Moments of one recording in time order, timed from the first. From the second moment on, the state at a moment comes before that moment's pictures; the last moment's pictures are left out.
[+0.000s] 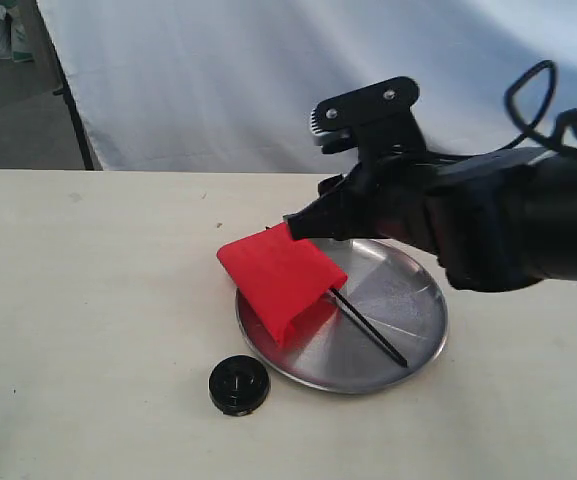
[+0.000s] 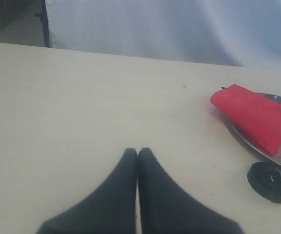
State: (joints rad) left arm 0.01 0.00 0.00 -0.13 0.34 -0.04; right arm 0.82 1.61 -0.96 1.58 -0.38 -1.54
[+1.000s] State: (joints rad) left arm 0.01 0.00 0.00 -0.13 0.34 -0.04; right arm 0.82 0.55 -0.32 1.58 -0.38 -1.41
